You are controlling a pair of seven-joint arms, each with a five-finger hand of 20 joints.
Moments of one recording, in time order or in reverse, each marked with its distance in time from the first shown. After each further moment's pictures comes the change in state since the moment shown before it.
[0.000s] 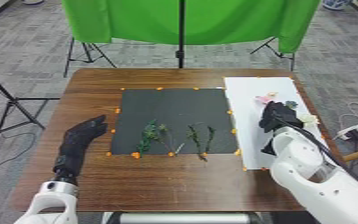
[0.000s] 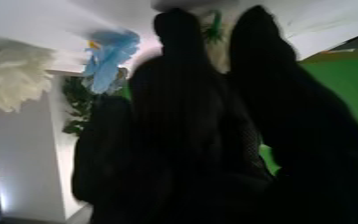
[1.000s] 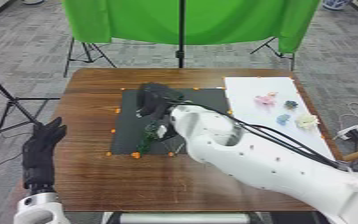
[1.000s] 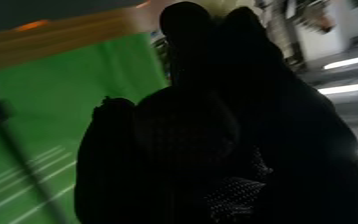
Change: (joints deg) left arm 4.0 0.7 -0.5 0.5 -7.8 18.5 12.5; right arm 37.0 -22.2 -36.4 8.5 19.8 0.4 -24.3
